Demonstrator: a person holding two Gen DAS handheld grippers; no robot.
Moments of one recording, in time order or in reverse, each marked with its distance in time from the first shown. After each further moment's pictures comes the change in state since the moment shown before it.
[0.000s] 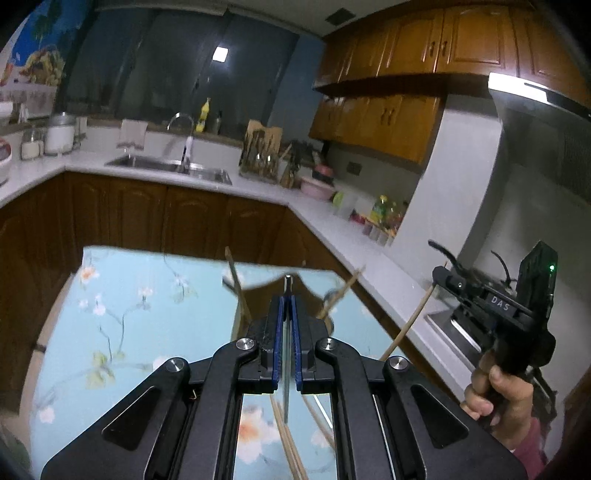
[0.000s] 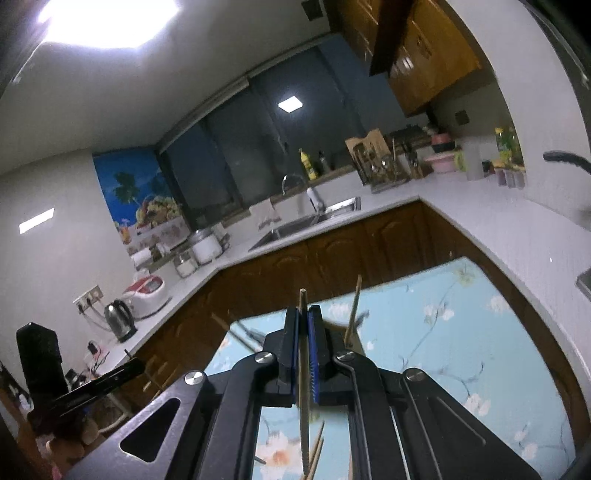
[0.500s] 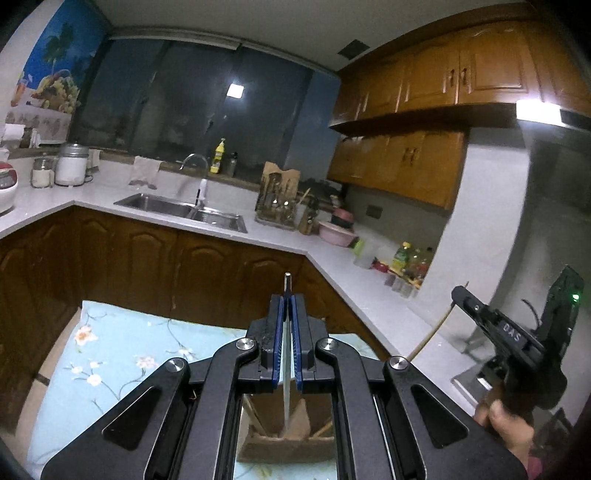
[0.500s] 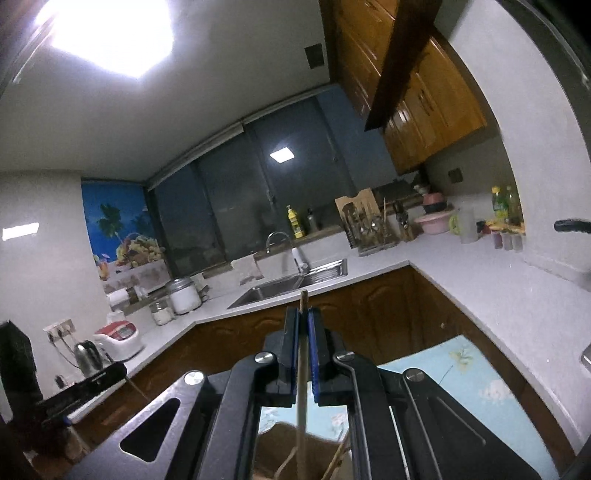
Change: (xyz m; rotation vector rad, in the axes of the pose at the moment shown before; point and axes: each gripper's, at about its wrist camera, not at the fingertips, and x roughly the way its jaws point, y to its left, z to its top) left arm 0.080 0.009 0.057 -0.010 -0.153 0.085; right arm 0.060 0.008 0.046 -0.071 -0.191 -0.090
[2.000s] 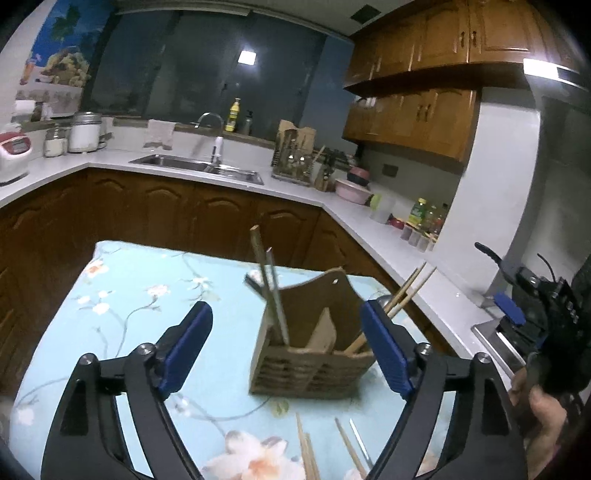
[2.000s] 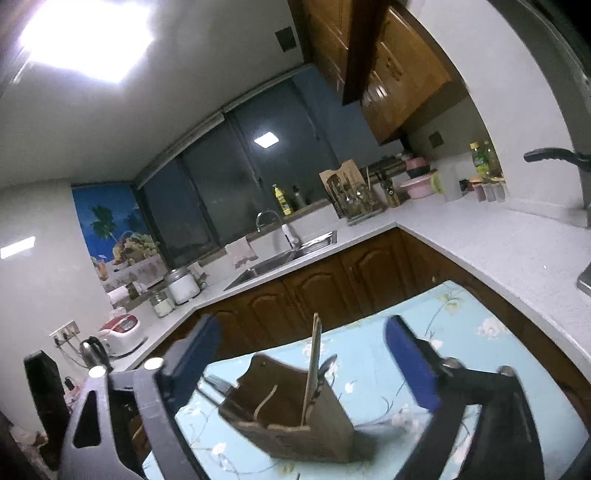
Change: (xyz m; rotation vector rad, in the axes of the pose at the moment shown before) left arm -0.021 0.007 -0.091 -0.007 0.133 0.061; right arm -0.050 -0.052 -0.062 0.128 0.063 0.011
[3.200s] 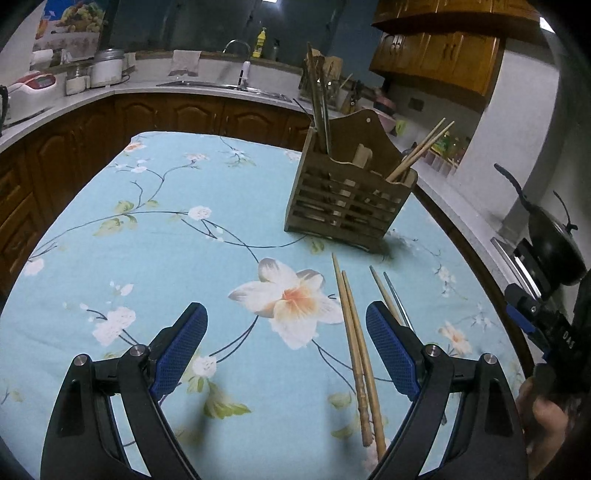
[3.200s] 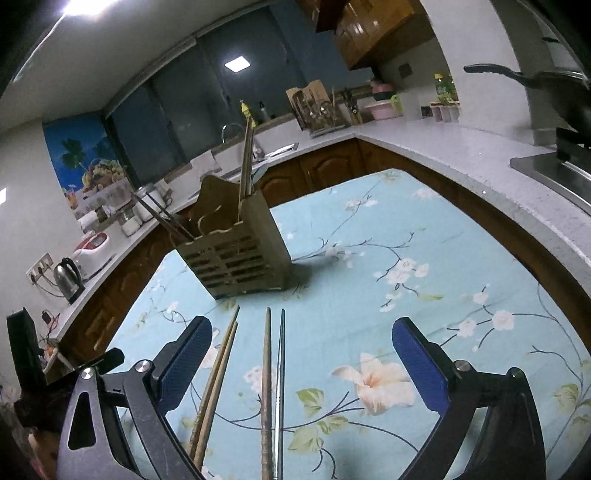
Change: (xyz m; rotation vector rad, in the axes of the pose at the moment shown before) left arm -0.036 0.021 -0.136 -0.037 0.279 0.084; right arm -0.065 -0.035 -0.128 -0.036 0.327 -0.161
